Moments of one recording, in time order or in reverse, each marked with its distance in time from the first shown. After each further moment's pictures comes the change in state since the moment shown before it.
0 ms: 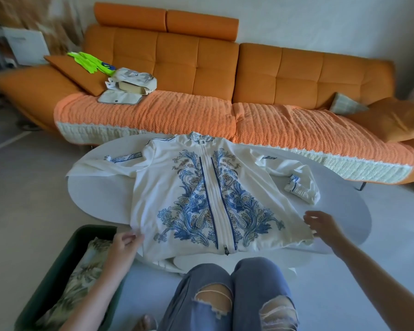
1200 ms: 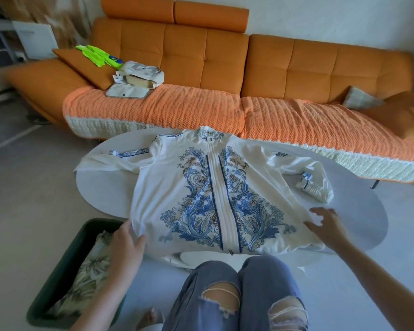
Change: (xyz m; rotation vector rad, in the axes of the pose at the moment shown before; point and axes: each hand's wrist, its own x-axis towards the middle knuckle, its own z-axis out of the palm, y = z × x) left_hand -0.002 -0.001 -0.005 0.313 0.125 0.105; right_hand -0.006 -0.004 0.022 -0.449 0.098 -0.181
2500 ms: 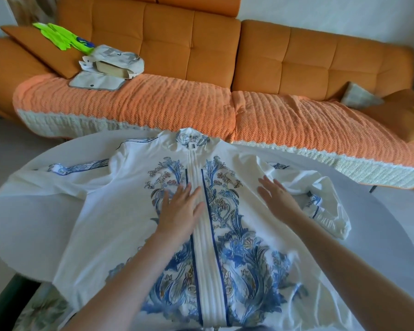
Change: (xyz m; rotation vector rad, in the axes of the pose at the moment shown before) left_hand 0.111 0.145 0.153 0.643 -0.371 0.533; right_hand 0.151 -0.092 0.066 -0.206 -0.230 -0.334
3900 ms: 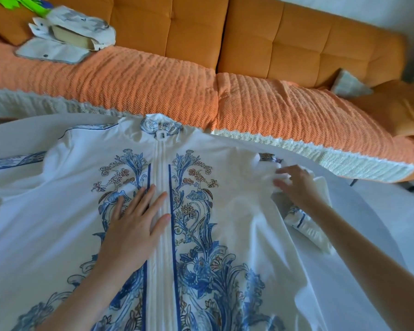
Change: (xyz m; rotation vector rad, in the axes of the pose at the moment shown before) left_hand 0.012 -0.008 0.030 0.067 0.037 -0.043; right_hand 0.064 0.118 -0.031 -0.040 0.261 0.102
